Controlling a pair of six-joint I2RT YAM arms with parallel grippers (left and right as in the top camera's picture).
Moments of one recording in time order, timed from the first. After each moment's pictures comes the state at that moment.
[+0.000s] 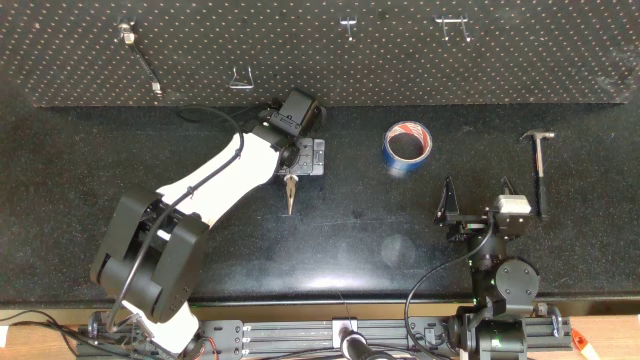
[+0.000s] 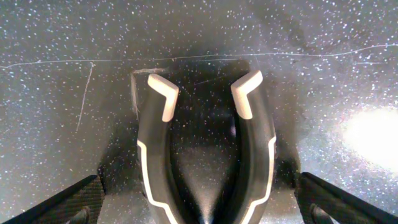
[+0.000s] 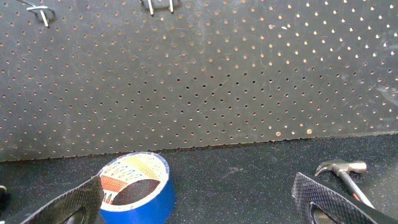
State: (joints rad) left arm -0.53 1.88 1.21 -0.65 -0.09 -0.50; right arm -0.07 0.01 0.01 -0.06 -0.07 0.08
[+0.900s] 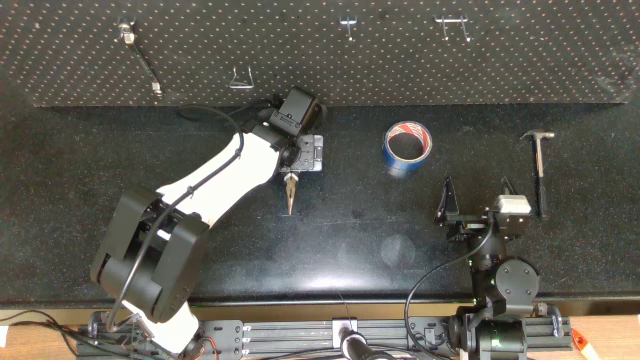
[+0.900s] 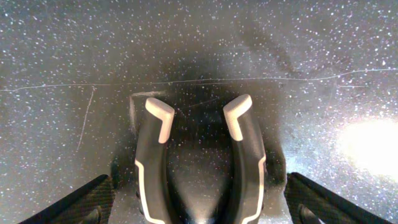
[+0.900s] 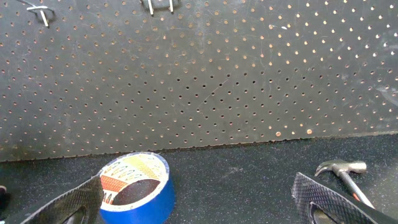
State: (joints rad) left arm -0.53 1.88 1.21 -0.61 -0.10 -0.50; right arm -0.07 0.01 0.01 -0.06 -0.07 0.08
